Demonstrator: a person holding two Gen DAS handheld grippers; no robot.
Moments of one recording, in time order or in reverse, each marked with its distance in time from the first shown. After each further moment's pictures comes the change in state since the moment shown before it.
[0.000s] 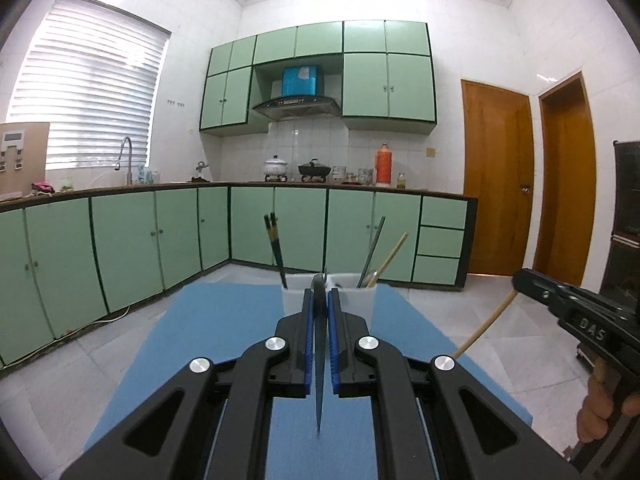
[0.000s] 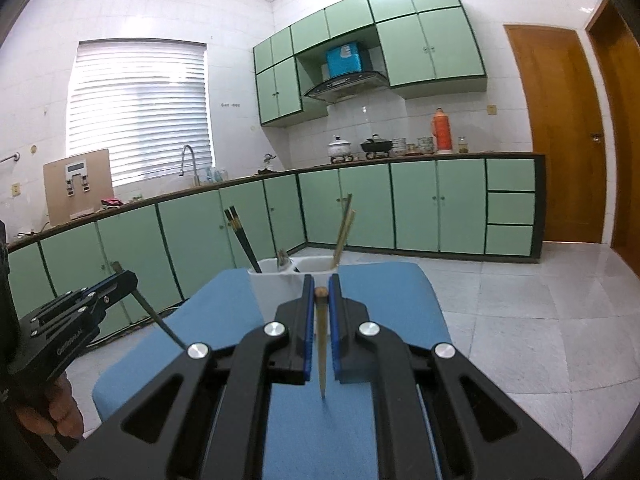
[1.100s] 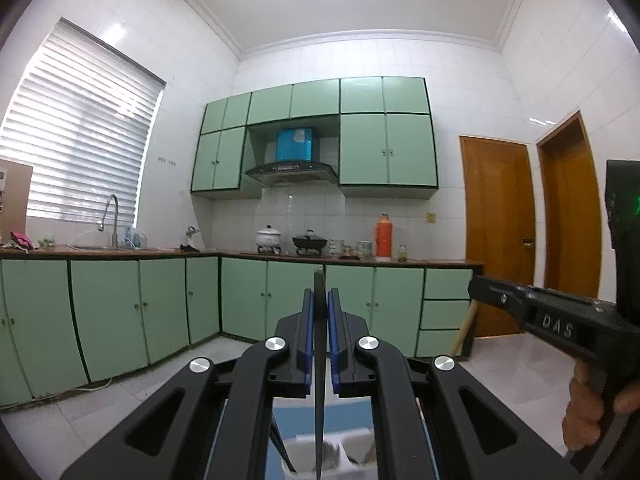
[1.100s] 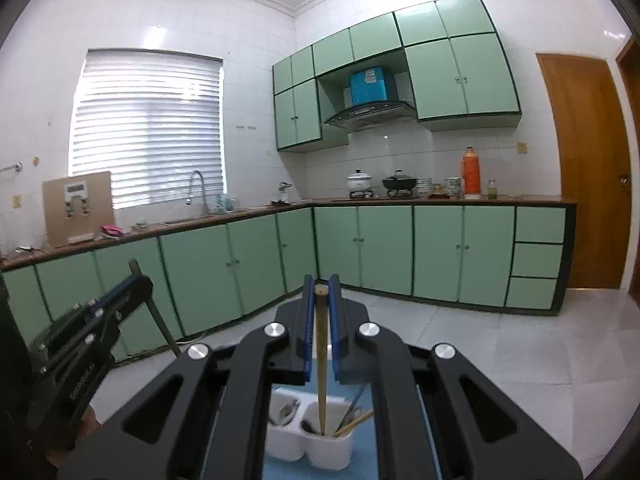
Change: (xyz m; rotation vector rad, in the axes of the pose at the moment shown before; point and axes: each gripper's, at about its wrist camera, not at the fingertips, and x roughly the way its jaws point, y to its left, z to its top) left arm 0.124 0.023 0.138 0.007 -0.245 -0.009; right arm 0.136 0.013 0.169 -0.064 -0.079 0.017
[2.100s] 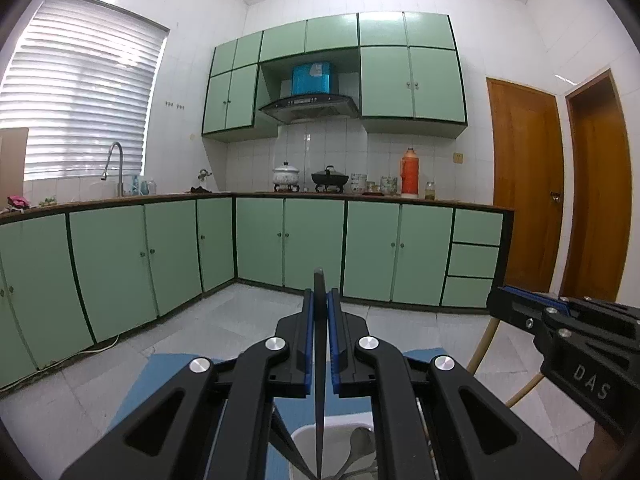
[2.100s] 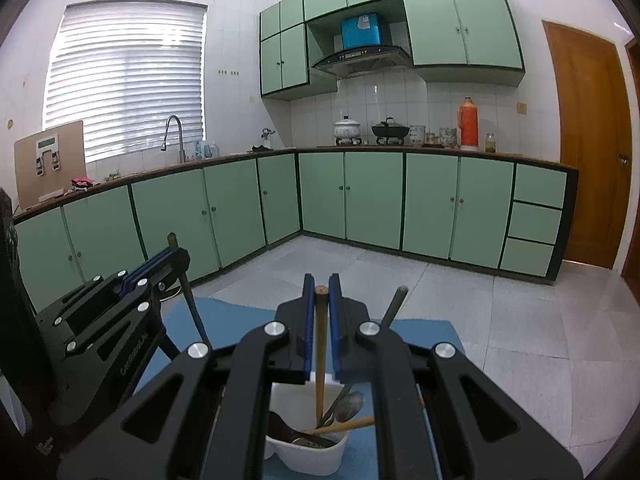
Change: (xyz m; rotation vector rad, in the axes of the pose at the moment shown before) left arm 0.116 0.021 -0.102 0.002 0.224 0.067; right arm 0.112 0.006 -0.092 -0.008 0.177 -0.047
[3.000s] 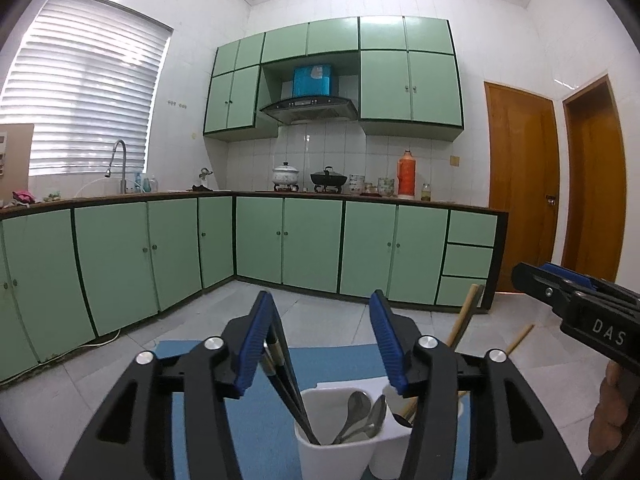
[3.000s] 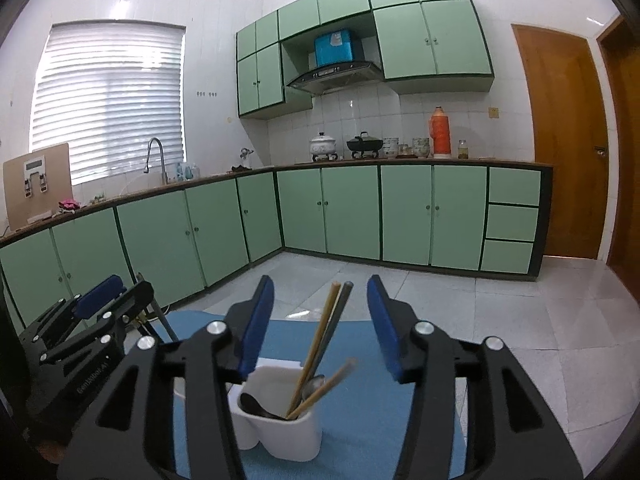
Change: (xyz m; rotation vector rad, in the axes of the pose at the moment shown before) left arm -0.050 0.008 -0.006 -0.011 -0.011 -0.011; right arm -0.057 -0.025 -0.010 0.056 -0.091 -0.068
